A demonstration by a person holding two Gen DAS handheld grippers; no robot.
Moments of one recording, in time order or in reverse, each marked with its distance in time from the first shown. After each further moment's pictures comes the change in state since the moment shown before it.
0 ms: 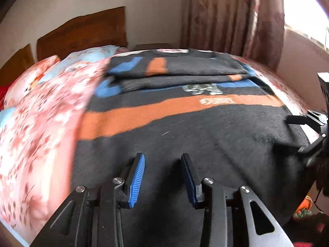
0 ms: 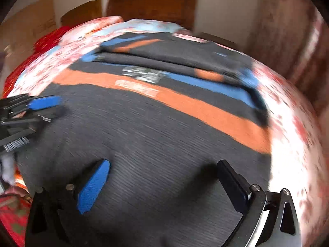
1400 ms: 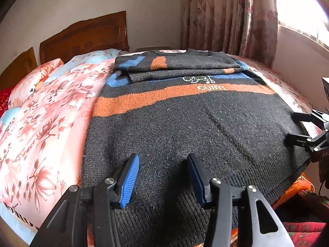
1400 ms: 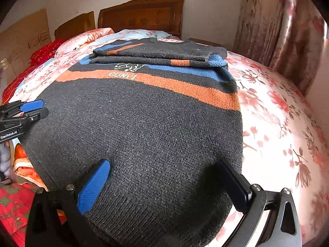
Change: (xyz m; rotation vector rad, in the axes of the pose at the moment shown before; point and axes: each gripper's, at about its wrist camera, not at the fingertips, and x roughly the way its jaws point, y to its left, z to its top) left arm -0.032 -0.006 -0.032 0.022 -0.010 0.014; right arm -0.036 -0.020 -0.057 0.040 -0.076 -0.015
